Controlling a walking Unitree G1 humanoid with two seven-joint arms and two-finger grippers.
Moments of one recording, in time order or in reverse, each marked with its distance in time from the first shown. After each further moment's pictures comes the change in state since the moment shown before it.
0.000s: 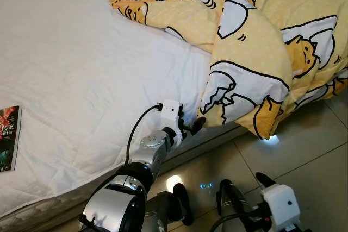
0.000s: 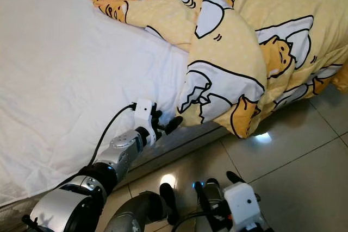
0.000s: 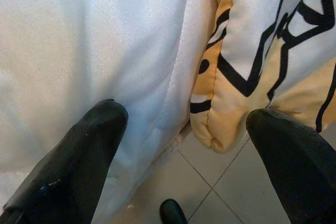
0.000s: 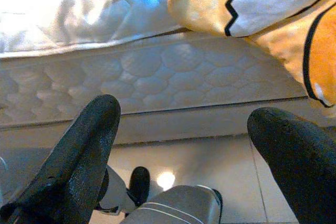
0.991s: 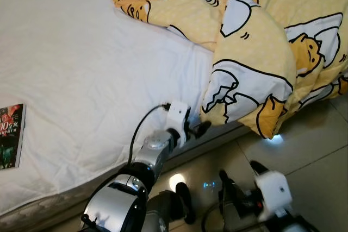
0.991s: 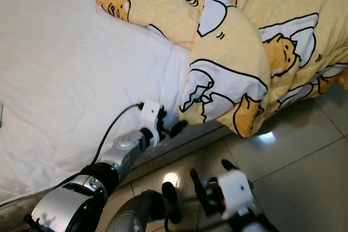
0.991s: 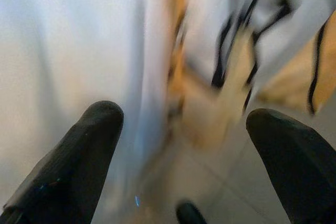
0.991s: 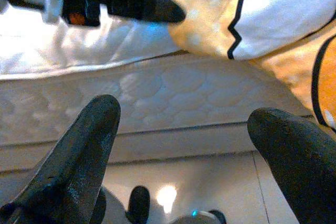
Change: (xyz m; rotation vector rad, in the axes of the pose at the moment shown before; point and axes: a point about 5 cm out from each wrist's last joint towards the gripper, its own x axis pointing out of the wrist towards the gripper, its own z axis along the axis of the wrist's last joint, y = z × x) left arm 0.005 -0.014 0.012 0.166 -0.048 -0.089; right arm 0.032 -0.002 0.011 0.009 -0.067 -0.024
